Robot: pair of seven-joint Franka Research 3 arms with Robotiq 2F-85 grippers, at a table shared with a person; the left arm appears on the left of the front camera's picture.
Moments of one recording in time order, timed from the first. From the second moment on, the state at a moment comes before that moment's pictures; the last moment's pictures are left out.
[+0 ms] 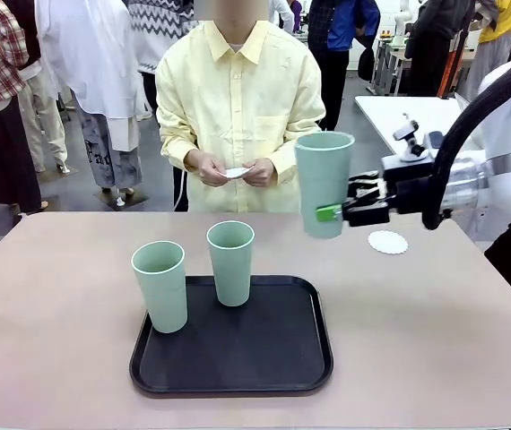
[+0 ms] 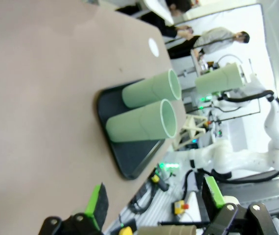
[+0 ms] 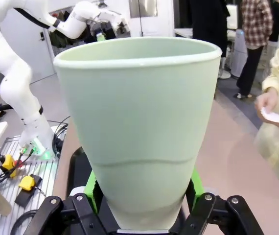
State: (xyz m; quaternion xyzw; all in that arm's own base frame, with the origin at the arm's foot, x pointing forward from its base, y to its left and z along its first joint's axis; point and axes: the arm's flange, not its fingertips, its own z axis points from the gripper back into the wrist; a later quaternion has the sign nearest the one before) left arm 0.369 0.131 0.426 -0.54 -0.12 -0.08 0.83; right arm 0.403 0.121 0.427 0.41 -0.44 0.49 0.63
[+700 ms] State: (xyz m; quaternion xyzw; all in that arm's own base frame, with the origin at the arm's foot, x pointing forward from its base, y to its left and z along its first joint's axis) left arm 0.369 0.131 0.426 -0.54 -0.11 -0.08 0.83; right arm 0.498 -0.082 0.442 0.36 -0.51 0.42 0.66
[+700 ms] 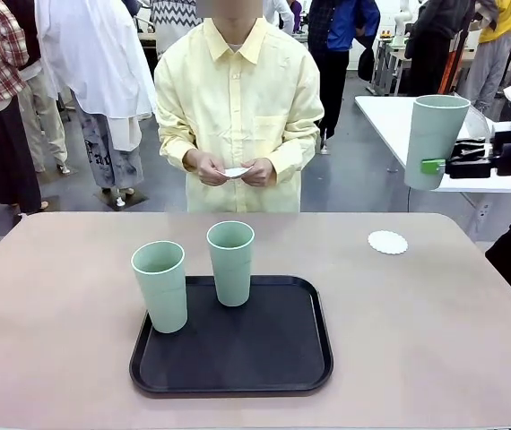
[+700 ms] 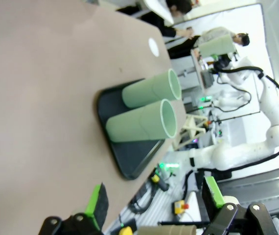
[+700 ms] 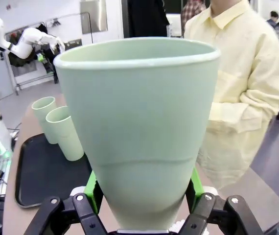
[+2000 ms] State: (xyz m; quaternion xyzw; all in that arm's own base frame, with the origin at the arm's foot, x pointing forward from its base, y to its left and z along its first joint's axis) left arm 0.369 0.131 0.426 -0.54 -0.11 -0.08 0.83; right arm 0.545 -0.098 0.380 0.36 -0.51 0.46 0.63
